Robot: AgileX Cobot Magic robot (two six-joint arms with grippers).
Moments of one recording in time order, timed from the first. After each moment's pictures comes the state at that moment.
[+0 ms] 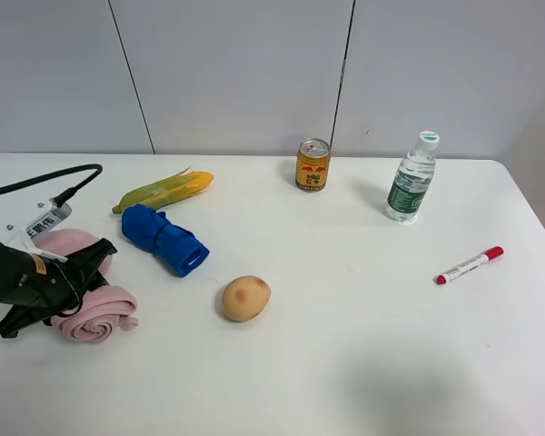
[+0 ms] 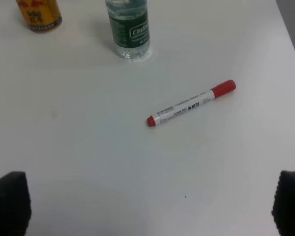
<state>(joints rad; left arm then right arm) -0.22 1.56 -0.42 0.04 0.02 -0.99 0.00 0.00 -0.48 0.03 1.07 0.00</state>
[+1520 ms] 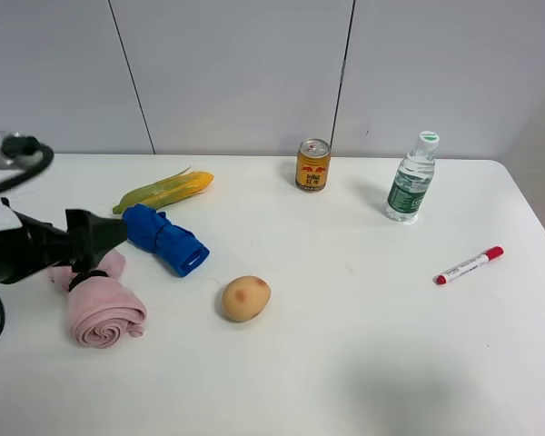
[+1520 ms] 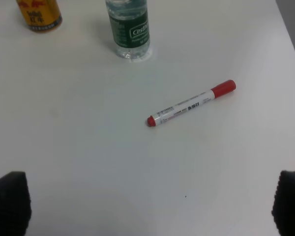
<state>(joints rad) -0.48 0.85 -0.46 0.06 0.31 -0.38 0.00 0.00 -0.48 0.03 1.07 0.00</state>
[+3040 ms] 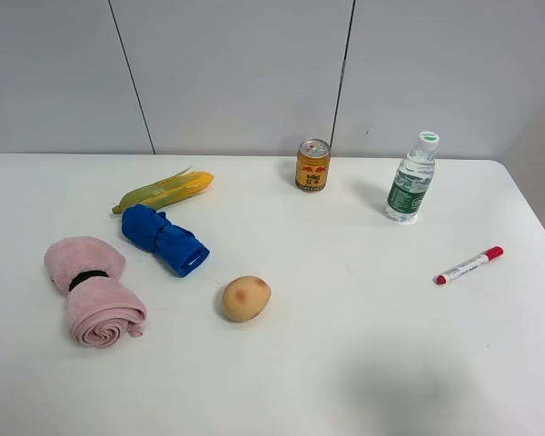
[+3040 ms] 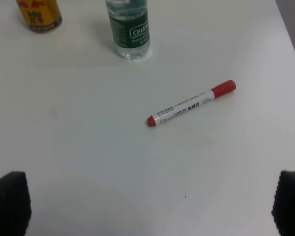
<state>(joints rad) 0.09 0.27 -0.96 -0.07 1.21 0.18 0.00 0.00 -0.48 0.03 1.07 0.00</state>
